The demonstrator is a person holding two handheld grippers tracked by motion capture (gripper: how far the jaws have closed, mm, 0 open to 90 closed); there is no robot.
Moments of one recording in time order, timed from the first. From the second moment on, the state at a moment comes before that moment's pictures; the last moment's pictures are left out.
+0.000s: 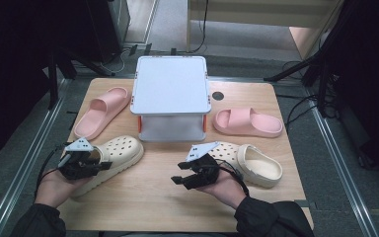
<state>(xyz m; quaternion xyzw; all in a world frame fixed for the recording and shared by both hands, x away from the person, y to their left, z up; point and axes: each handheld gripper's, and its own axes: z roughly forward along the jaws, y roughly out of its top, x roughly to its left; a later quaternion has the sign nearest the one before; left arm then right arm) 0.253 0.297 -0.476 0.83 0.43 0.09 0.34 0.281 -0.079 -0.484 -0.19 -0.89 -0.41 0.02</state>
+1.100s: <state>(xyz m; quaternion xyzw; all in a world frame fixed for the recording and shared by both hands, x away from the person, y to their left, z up) 0.270 0.156 -0.469 0.89 0.30 -0.02 0.35 0.264 -0.122 -0.484 -0.26 -0.86 -0.43 -0.02</state>
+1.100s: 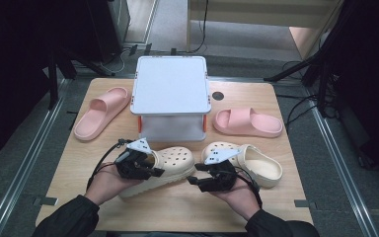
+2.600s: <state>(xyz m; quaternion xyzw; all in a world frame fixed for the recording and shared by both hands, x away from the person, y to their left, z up) 0.301 0.233 -0.492 0.86 0.38 -0.01 0.33 0.269 -0.090 -0.504 -0.28 -0.87 -0.41 -0.03</state>
